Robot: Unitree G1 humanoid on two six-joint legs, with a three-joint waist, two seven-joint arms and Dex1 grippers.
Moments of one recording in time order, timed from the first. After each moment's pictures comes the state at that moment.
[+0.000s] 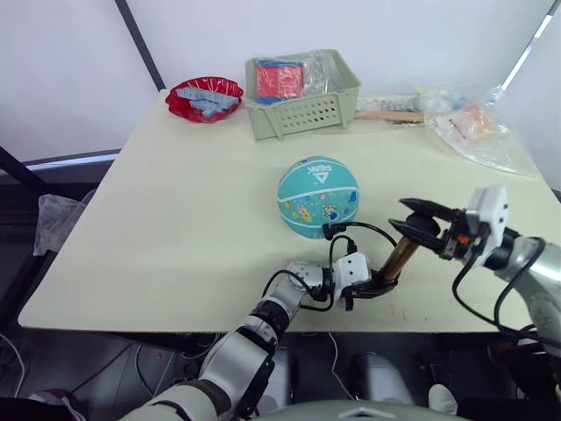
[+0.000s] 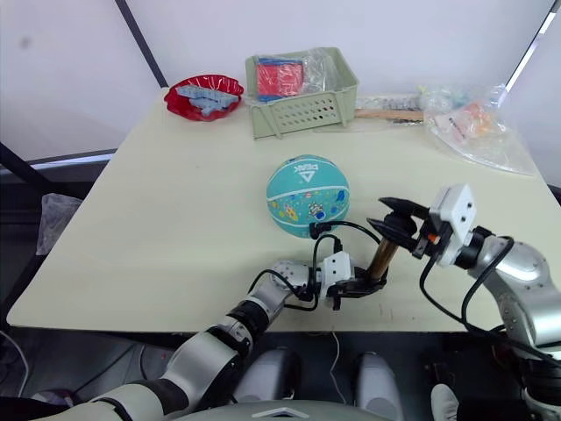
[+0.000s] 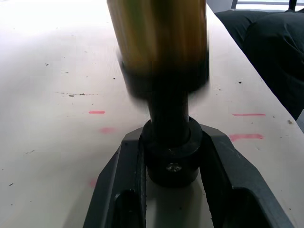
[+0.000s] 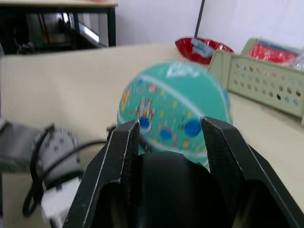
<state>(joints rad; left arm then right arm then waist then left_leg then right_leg) -0.58 -0.04 -0.36 1.04 0.15 -0.50 -0.97 -0.14 -0.72 -0.19 -0.42 0.68 0.38 0.85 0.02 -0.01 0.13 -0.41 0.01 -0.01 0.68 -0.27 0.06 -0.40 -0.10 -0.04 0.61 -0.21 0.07</state>
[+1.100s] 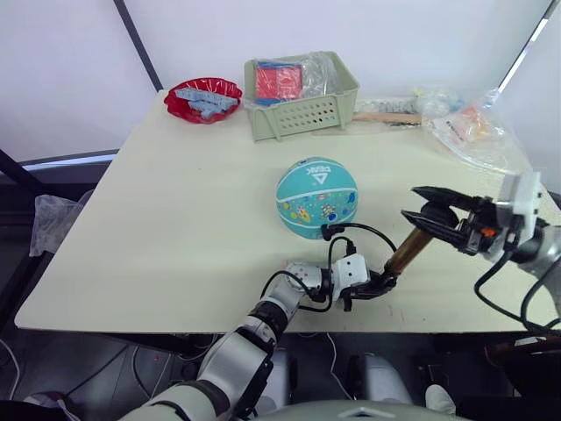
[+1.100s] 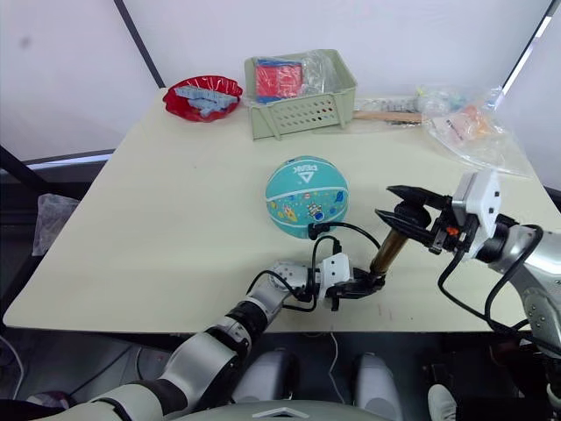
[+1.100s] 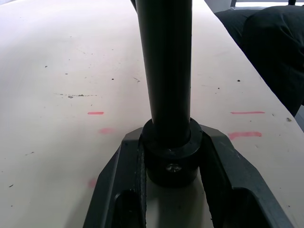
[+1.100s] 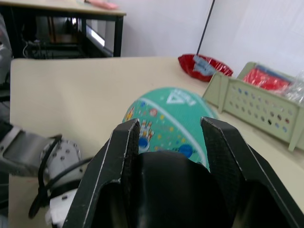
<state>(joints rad) -0.58 -0.03 -0.37 1.04 0.16 -0.50 -0.96 -0.06 -0.74 -0.18 -0.44 0.64 0.29 0.89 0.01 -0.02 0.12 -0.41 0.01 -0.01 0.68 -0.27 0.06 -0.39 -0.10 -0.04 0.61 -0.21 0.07</state>
